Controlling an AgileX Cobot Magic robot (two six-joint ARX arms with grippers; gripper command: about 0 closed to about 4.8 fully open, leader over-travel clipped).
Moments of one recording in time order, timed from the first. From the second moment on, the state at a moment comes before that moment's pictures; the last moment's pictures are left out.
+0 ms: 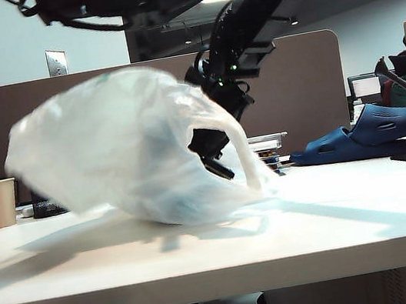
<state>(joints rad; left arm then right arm) -0.43 1.72 1.34 0.25 1.00 0.14 0.49 2.50 2.21 -0.64 -0.58 0.21</state>
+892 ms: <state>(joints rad) -0.42 1.74 1.33 0.14 0.75 0.15 0.50 2.49 2.22 -0.74 -0.52 0.23</state>
